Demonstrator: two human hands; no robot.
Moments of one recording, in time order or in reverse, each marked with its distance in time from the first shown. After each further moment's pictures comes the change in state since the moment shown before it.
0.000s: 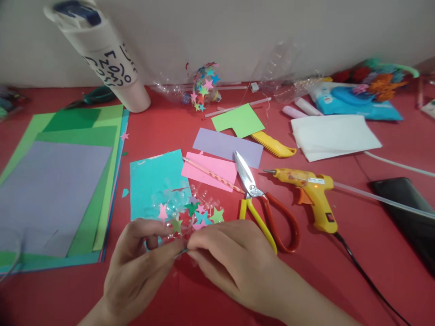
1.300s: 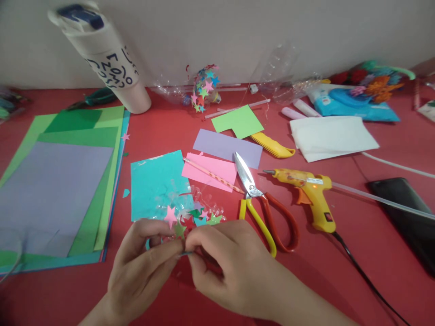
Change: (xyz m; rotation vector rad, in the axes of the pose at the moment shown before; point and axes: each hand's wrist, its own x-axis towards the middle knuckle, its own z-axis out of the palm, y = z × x) left_hand -0.006 -0.004 0.001 -0.081 -0.063 0.001; right_hand 0.002 -0.007 0.007 -0.017 -0.012 0.094
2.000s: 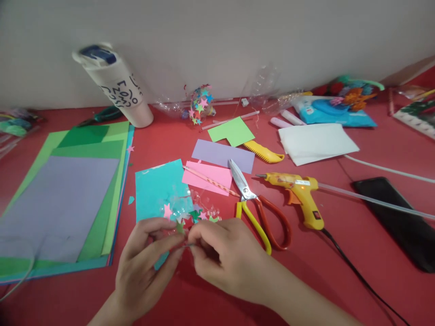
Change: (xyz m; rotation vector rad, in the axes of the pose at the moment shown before) left_hand -0.001 0.004 -0.005 0.088 -0.038 -0.027; right_hand 0.006 -0.002 -0.001 0.097 0.001 0.057
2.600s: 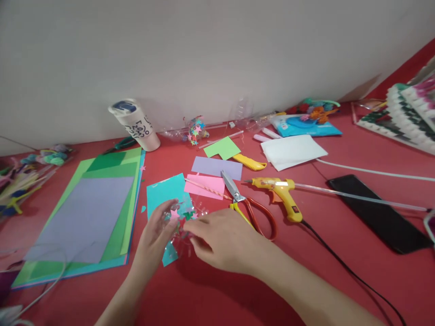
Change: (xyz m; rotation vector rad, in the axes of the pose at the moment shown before) left_hand 0.012 -0.009 0.008 -0.518 0.065 -0.668; right_hand 0.003 -0.009 -0.019 -0.344 -0.157 -0.145
